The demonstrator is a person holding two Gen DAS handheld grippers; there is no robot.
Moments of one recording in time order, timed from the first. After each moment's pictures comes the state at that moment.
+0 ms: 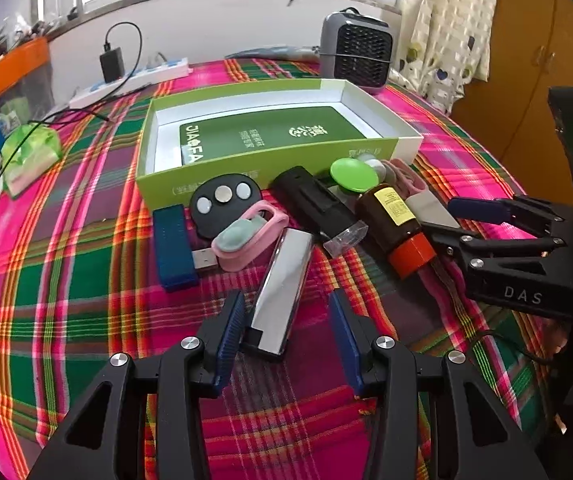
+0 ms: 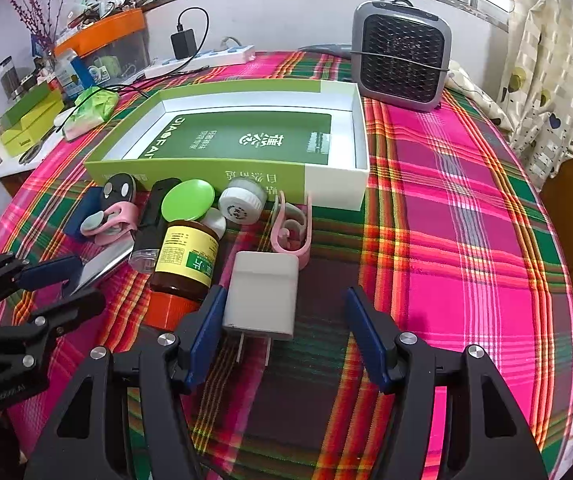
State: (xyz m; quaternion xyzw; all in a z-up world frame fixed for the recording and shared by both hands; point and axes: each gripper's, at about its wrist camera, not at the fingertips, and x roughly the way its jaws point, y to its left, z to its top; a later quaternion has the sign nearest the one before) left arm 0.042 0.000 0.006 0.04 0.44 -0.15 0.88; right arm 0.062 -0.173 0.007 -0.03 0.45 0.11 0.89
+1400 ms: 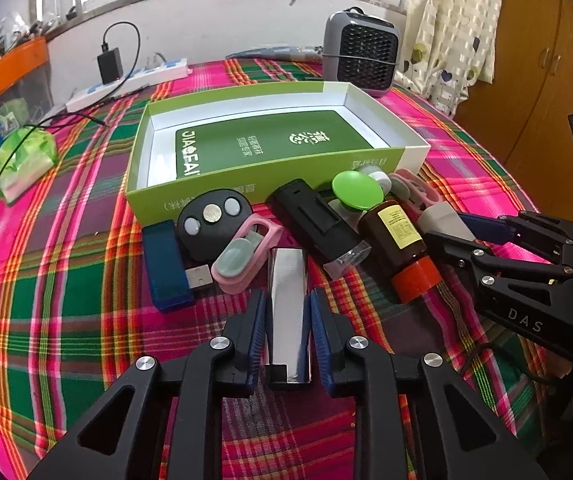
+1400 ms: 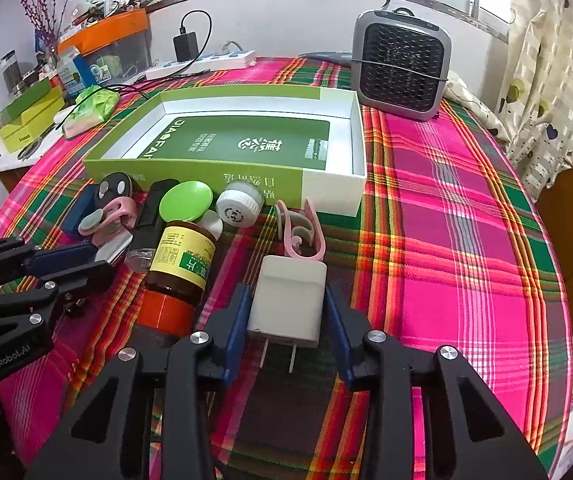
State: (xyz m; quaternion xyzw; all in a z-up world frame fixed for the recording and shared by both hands) left arm 0.054 -0.007 0.006 0.04 0.44 -0.15 0.88; right arm 0.060 -0.171 0.007 -0.04 0.43 0.10 0.89
